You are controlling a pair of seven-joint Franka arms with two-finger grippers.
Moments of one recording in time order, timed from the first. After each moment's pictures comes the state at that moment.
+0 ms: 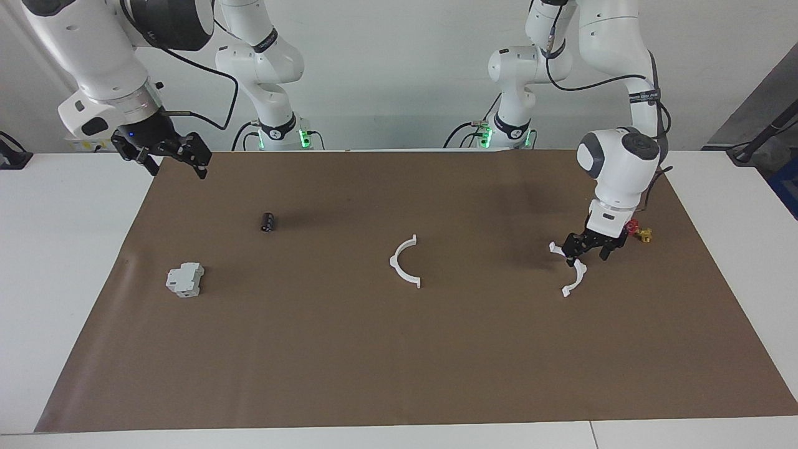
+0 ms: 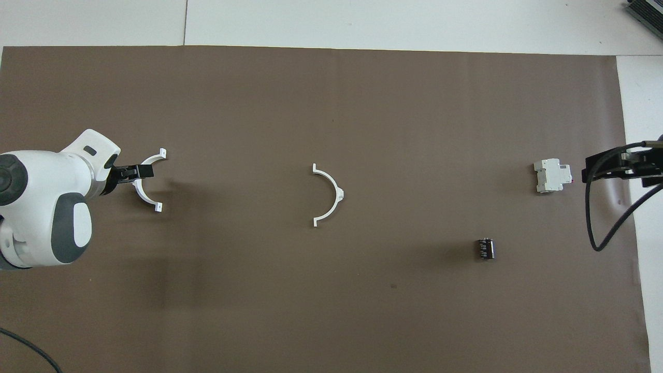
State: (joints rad) left arm -0.02 0.16 0.03 -2.22 0.01 2.60 -0.11; right arm -0.03 -0.01 -0.02 -1.61 -0.03 1.54 0.04
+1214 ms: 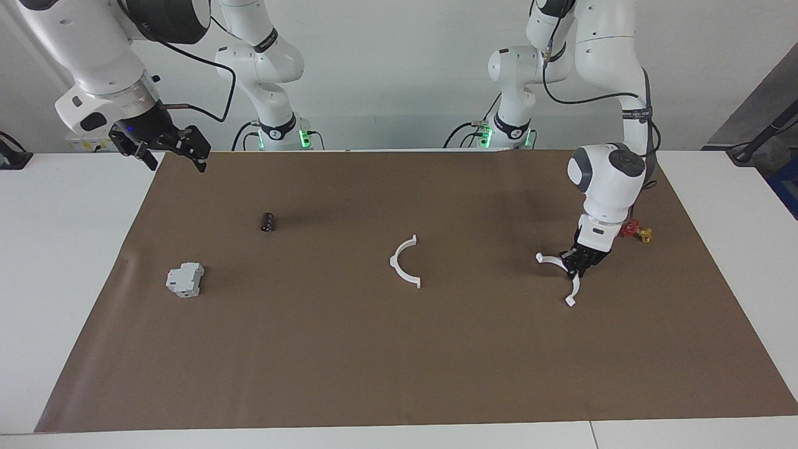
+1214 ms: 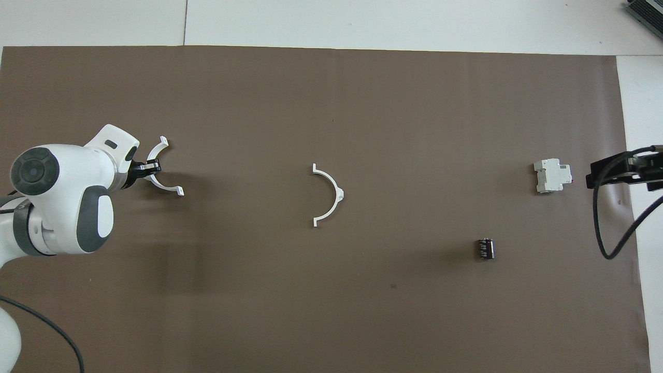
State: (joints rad) left arm -0.06 0.23 0.01 -2.15 0.01 2.57 -0.26; right arm 0.01 -0.01 -0.06 -1.58 -0.02 1.49 0.01
